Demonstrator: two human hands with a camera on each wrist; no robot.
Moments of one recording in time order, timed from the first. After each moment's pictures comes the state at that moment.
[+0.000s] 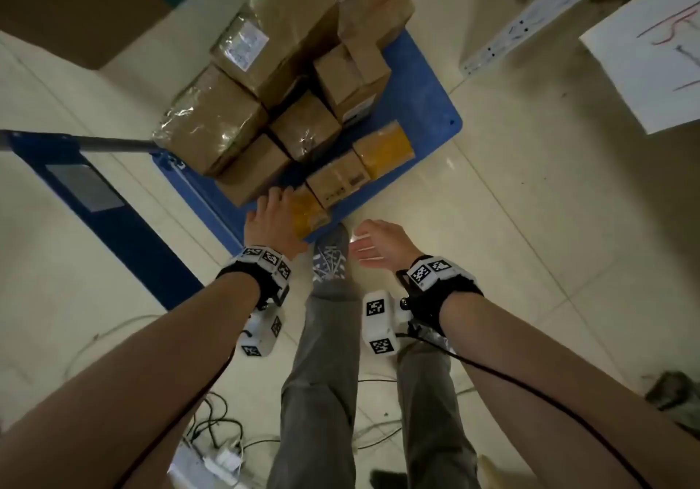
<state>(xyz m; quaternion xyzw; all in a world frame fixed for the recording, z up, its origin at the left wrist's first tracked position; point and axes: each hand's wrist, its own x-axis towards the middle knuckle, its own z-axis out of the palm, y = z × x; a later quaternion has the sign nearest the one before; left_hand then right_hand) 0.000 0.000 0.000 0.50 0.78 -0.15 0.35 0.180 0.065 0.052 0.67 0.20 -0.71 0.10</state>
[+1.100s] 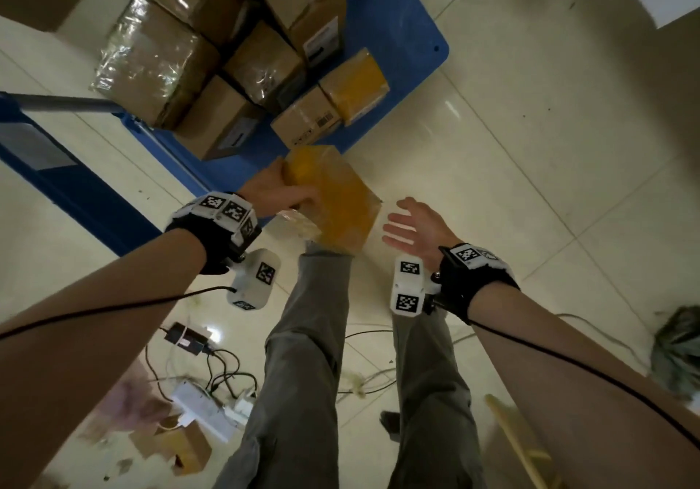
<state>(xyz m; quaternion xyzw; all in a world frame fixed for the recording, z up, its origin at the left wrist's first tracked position) 0.040 0.010 0.021 0.32 0.72 -0.10 0.61 0.295 0.017 0.036 0.72 0.04 -0.69 -0.03</state>
